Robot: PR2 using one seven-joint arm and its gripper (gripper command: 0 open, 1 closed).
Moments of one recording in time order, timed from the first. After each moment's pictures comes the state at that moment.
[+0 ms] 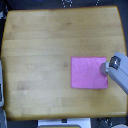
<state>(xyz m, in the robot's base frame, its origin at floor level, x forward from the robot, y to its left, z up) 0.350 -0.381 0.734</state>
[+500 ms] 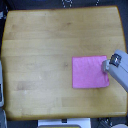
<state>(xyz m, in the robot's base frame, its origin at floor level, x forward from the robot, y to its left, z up) 0.359 -0.383 0.739</state>
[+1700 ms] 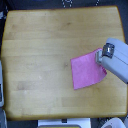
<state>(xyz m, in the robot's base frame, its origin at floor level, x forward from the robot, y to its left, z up) 0.386 -0.306 0.817</state>
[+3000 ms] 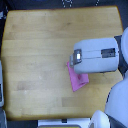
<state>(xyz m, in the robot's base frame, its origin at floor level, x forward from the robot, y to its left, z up) 0.376 -0.117 0.815</state>
